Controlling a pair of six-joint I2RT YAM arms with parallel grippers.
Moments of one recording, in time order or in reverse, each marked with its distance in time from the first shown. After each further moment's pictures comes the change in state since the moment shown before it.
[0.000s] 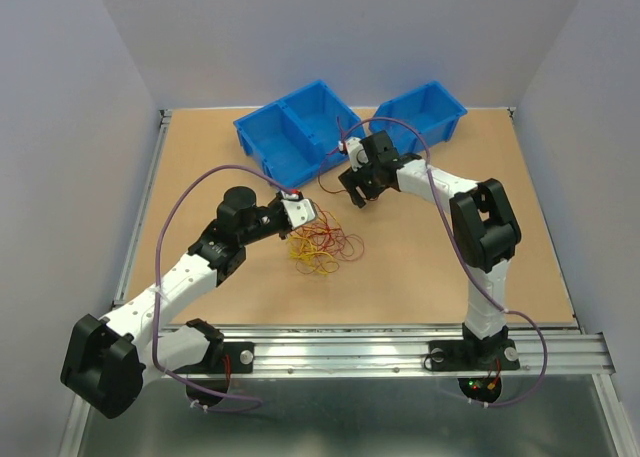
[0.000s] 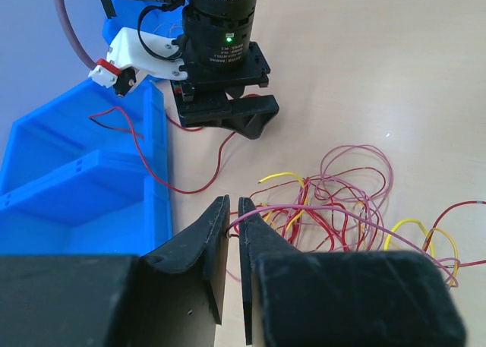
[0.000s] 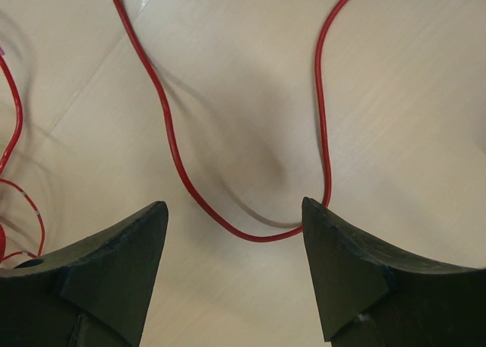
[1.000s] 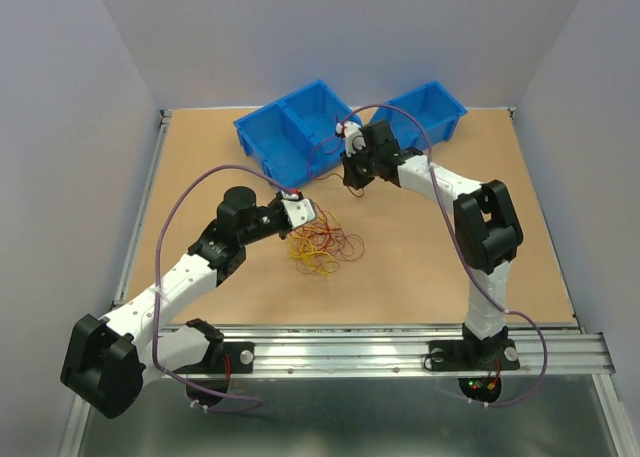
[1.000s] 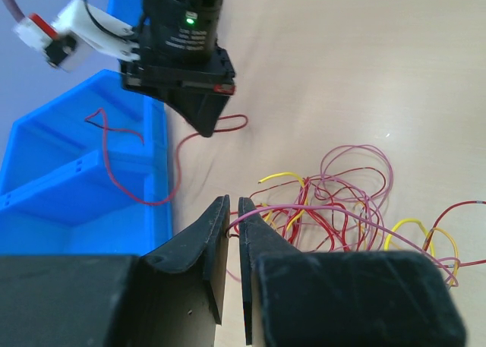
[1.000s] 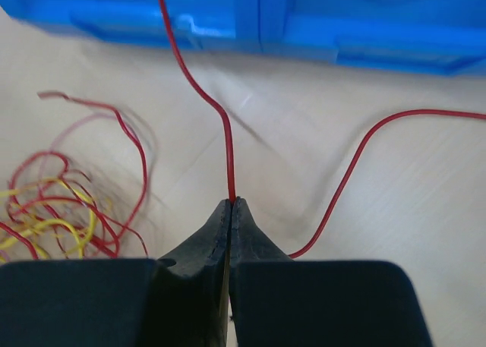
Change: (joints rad) left arm 0.000 0.000 0.000 0.000 0.000 0.000; right arm 0.005 -0.017 0.035 0.092 -0.192 0.114
